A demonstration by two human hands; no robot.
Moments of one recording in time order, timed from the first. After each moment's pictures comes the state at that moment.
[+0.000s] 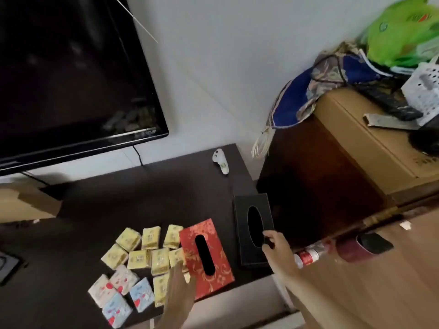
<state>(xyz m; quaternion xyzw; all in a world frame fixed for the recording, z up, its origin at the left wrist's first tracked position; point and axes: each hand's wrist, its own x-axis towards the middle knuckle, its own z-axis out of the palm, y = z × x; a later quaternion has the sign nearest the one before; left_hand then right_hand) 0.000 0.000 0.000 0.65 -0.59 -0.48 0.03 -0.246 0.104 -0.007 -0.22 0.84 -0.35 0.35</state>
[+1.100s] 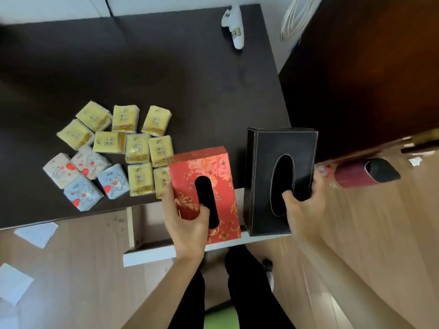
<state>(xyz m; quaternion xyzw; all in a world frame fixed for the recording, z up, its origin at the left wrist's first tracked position) -0.006 0.111 -0.096 0.64 -0.51 -0.45 0.37 -0.220 0.199 -0.088 -0.19 0.80 -0.51 0.25</state>
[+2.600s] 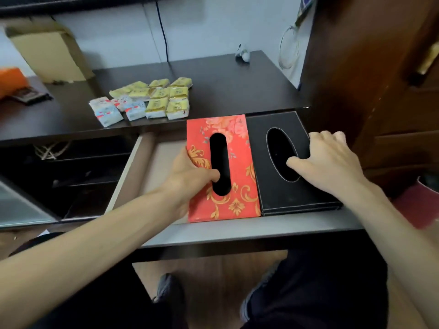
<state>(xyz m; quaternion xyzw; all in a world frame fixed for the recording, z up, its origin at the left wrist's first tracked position) 0.061 0.275 -0.179 0.51 -0.57 -0.55 0.34 -0.185 0.353 -0.194 -0.50 0.84 -0.19 0.02</state>
